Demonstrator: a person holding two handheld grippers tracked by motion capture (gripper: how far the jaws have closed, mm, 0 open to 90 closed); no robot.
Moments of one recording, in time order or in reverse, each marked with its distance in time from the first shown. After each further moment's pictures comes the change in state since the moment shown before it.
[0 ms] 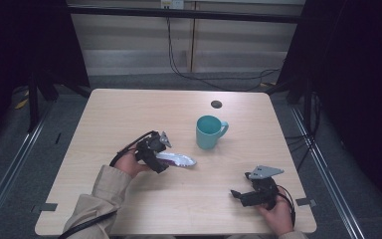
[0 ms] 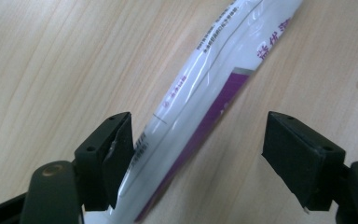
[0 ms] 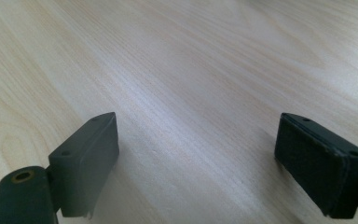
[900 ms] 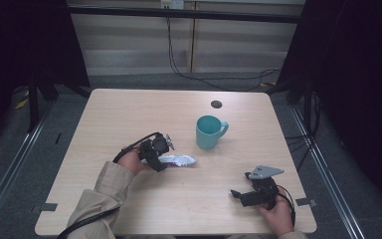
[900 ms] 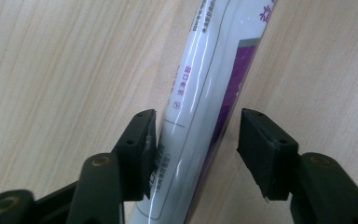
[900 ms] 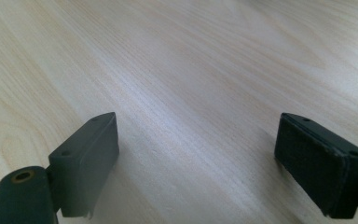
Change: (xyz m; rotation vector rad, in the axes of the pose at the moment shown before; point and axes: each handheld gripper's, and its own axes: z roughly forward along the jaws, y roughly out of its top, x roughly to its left) left arm -0.001 0.006 0.007 0.138 -0.037 0.043; right arm 0.000 0.000 0.000 0.000 0.000 0.000
